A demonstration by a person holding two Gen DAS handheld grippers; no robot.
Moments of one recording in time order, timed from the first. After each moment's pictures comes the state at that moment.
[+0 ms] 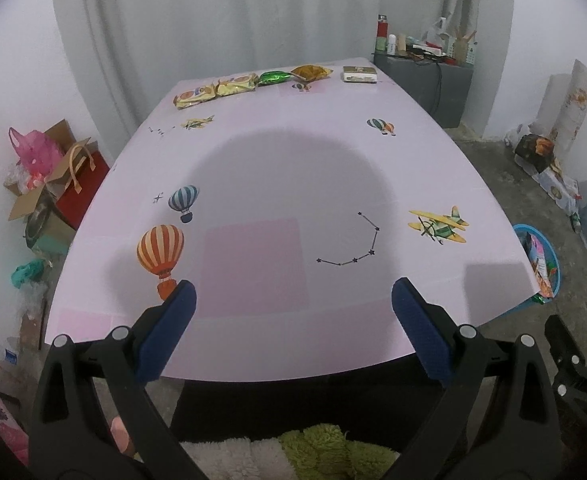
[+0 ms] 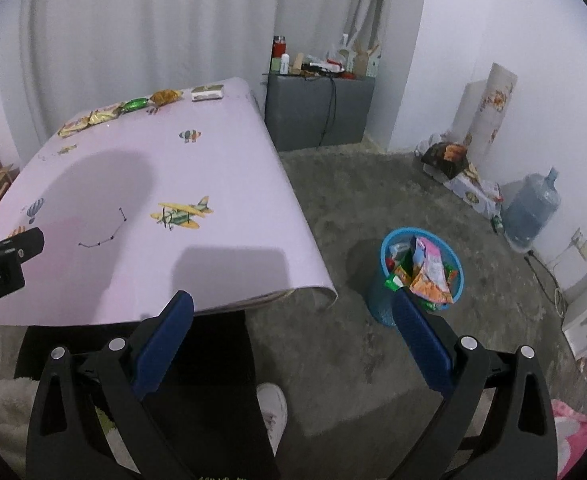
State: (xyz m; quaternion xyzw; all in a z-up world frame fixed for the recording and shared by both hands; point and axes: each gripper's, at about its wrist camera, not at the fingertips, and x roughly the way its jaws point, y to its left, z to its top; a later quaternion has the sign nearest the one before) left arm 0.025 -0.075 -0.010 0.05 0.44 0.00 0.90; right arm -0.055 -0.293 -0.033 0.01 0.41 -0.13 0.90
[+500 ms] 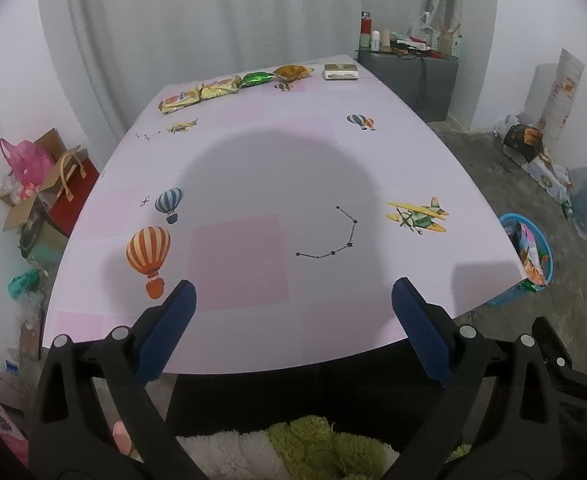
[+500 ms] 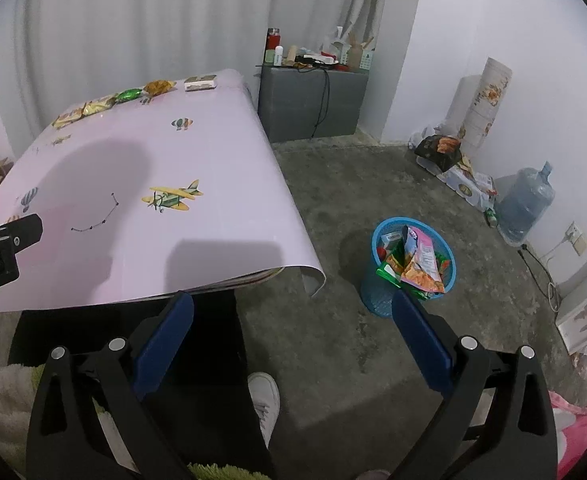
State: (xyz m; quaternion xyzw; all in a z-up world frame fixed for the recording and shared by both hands) left arm 0.016 -0.088 -0.006 0.06 0.44 -0.02 0.90; right arm -0.061 -0.294 -0.037 0.01 0.42 -0.14 0.90
